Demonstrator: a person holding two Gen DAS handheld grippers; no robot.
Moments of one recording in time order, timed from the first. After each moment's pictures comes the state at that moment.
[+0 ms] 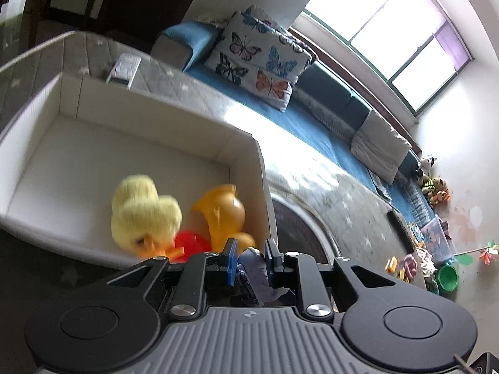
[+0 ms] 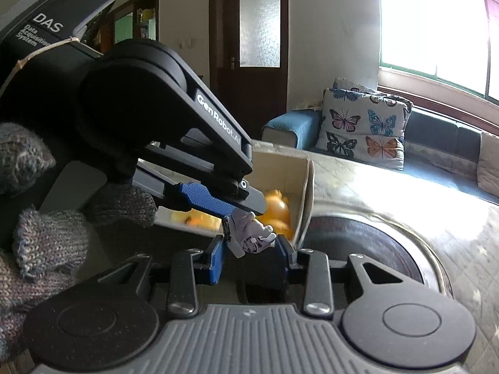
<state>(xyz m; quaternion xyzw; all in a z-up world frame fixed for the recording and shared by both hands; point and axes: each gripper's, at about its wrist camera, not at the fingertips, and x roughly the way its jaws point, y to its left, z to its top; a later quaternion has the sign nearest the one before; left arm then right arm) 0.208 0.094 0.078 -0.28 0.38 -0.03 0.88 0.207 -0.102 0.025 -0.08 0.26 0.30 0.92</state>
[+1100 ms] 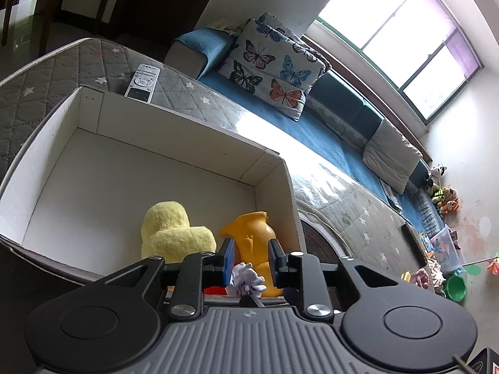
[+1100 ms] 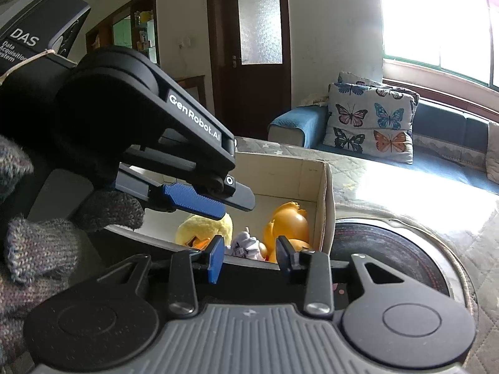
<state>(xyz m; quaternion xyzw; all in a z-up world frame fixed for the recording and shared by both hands) 0.215 0.122 0.072 -0.28 0.38 0.00 0.88 0.211 -0.090 0.022 -0.06 0.27 0.30 0.91</state>
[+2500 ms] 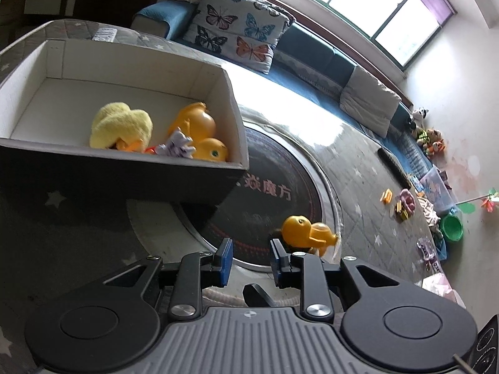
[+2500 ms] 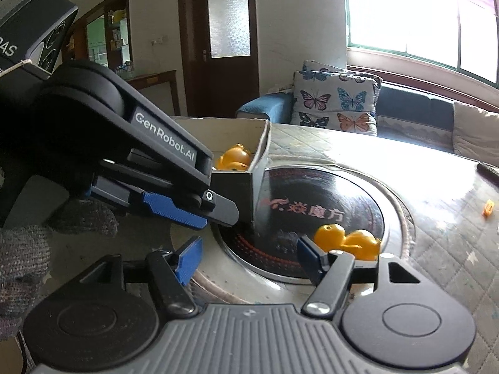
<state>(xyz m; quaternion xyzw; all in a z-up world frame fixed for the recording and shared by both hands) 0.152 0.033 0.050 -0.22 0.43 -0.07 0.87 0.150 -0.172 0.007 -0.05 0.29 0.25 0.92</state>
